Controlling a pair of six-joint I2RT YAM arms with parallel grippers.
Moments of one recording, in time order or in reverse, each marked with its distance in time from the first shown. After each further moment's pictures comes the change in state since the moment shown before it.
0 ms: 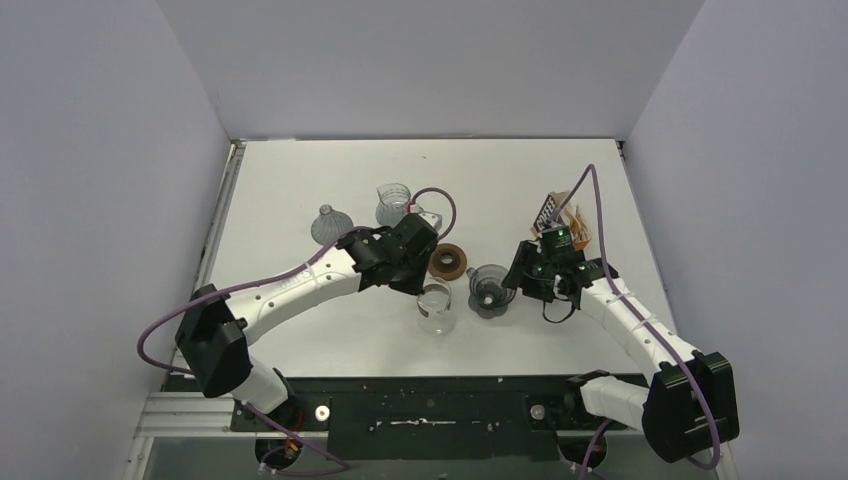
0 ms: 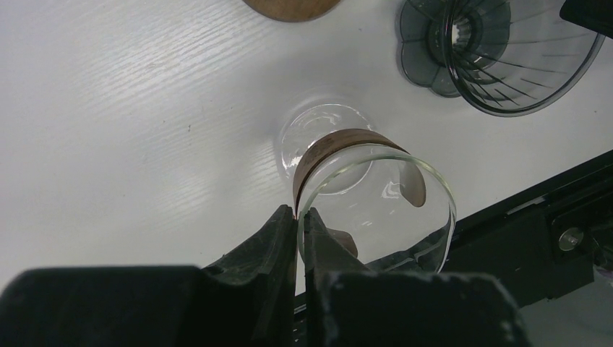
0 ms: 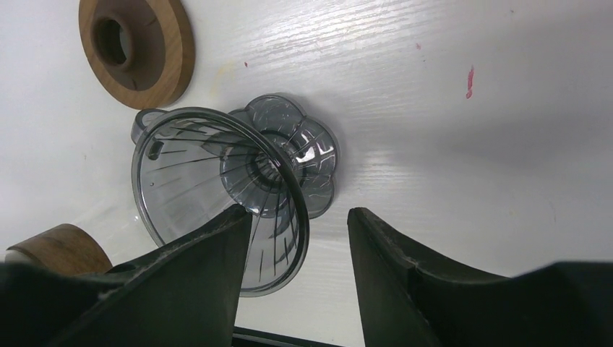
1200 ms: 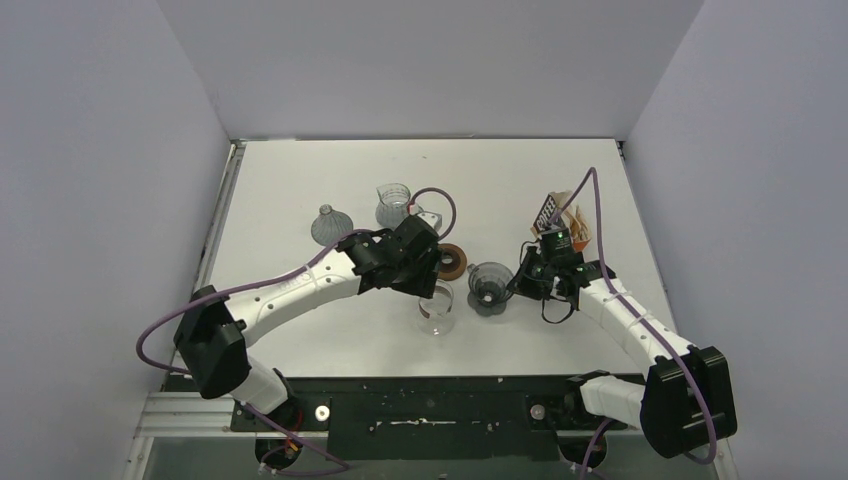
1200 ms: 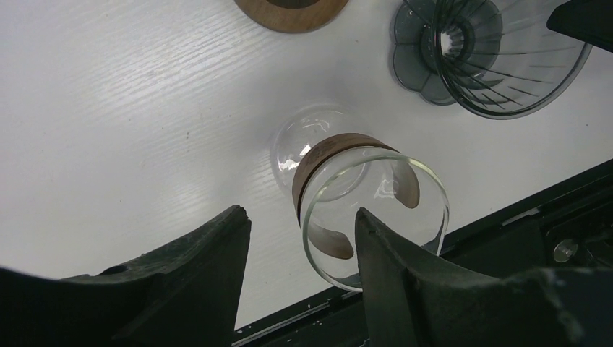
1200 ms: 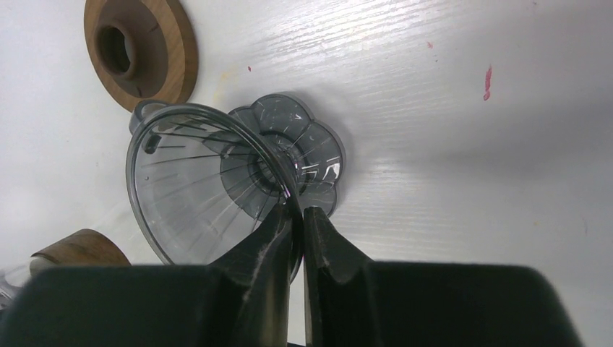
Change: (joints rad) left arm -0.013 0.003 -0.020 0.039 -0.026 -0.018; right arm -0.016 0.021 -0.038 0.065 -0.029 0.037
